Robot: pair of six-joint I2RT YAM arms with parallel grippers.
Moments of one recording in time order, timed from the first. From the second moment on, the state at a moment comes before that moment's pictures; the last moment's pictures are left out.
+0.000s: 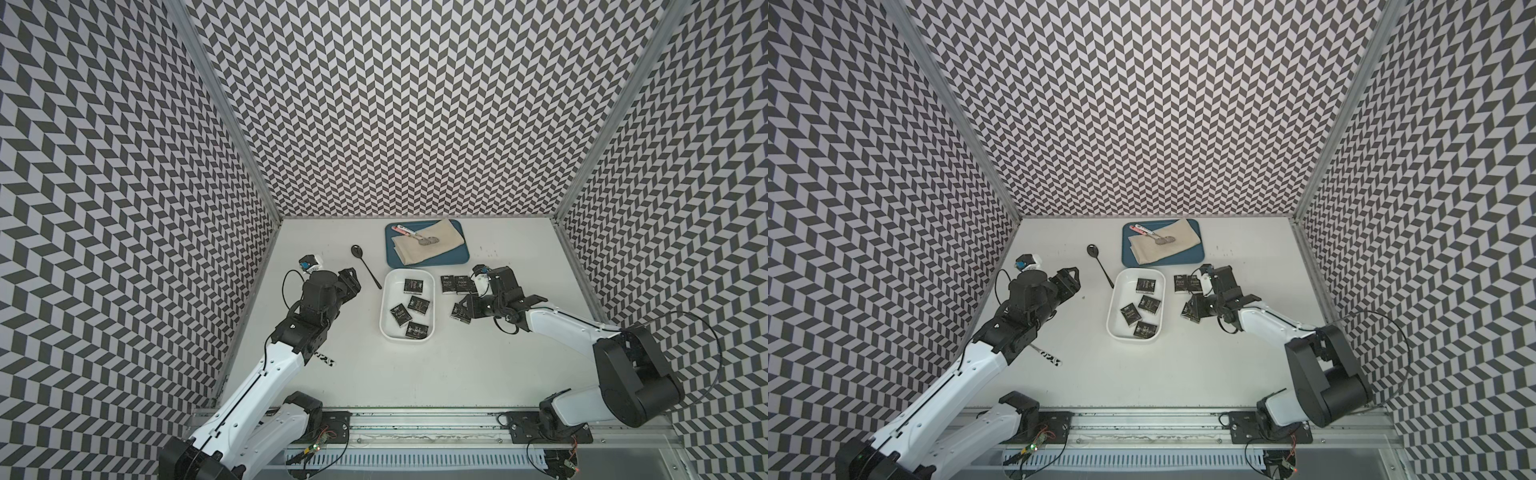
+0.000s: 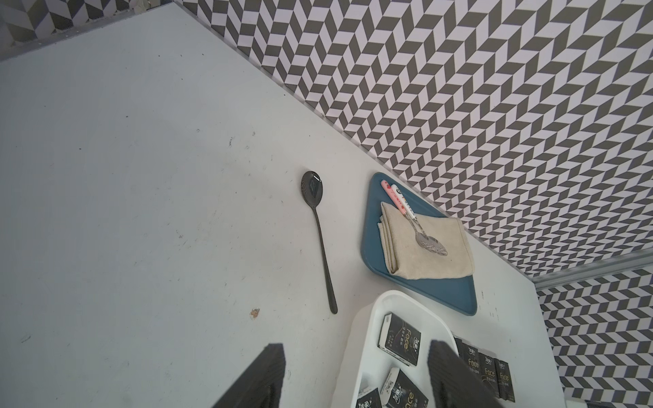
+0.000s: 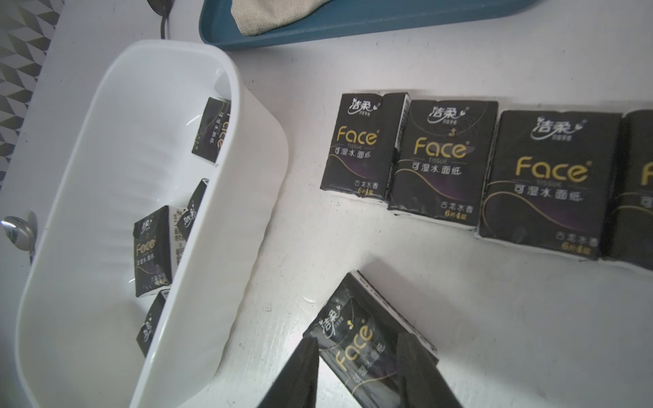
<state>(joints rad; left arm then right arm) -0.39 0.91 0.72 -0.26 -0.24 -0.79 0.39 1.45 0.73 -0.16 -0.24 0.27</state>
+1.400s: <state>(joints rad) -0.39 0.89 0.72 -0.26 -0.24 -0.80 0.41 1.49 0.59 -0.04 -0.32 0.30</state>
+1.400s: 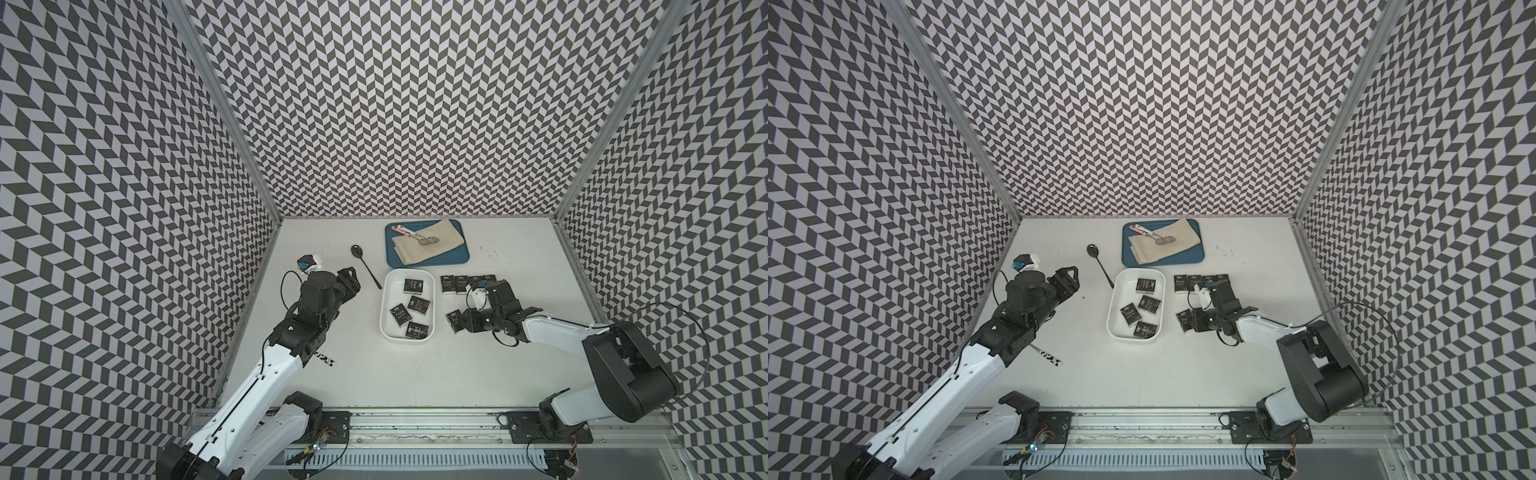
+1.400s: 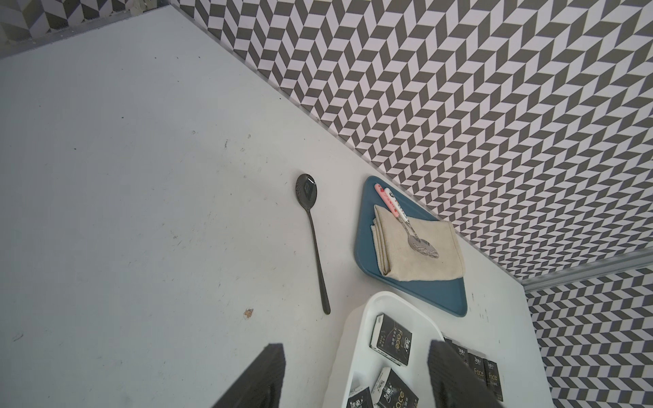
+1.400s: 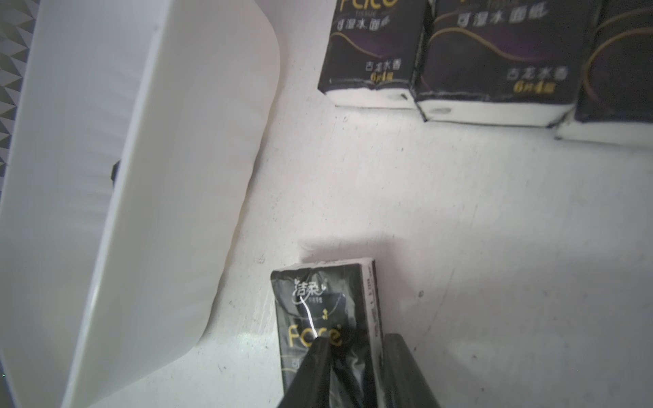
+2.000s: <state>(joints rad) -0.39 0.89 0.72 -0.26 -0.24 -0.80 0.43 1.54 0.54 0.19 -0.28 0.46</state>
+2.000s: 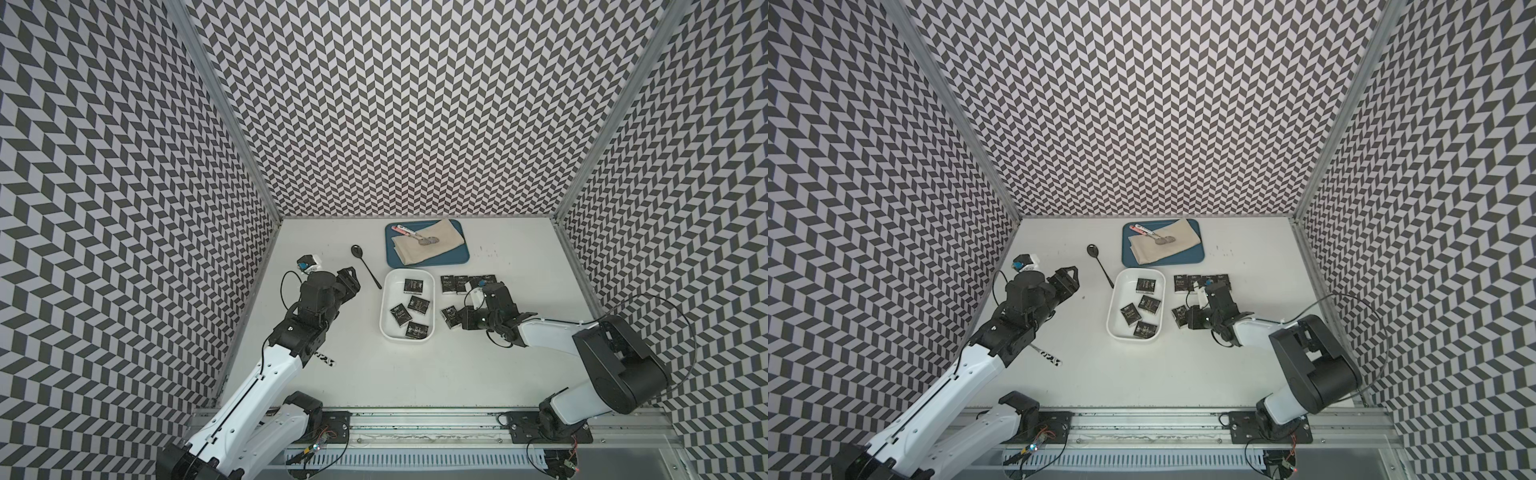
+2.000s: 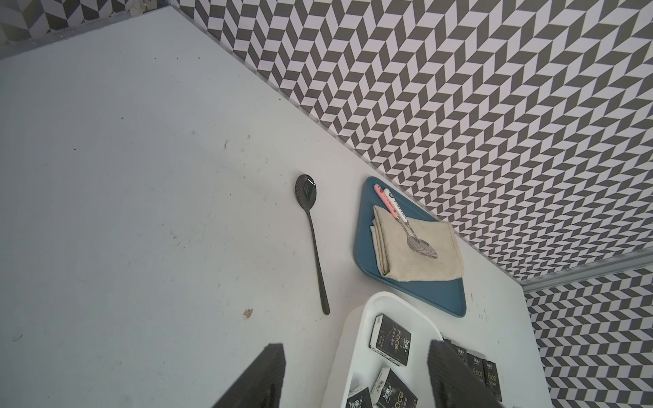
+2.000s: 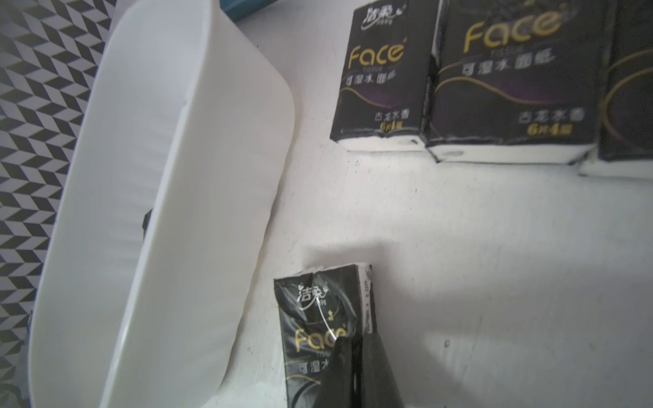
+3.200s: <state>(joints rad) -0.39 0.88 0.72 -0.26 -0.24 -0.80 0.44 1.61 0.56 0.32 -0.15 0.76</state>
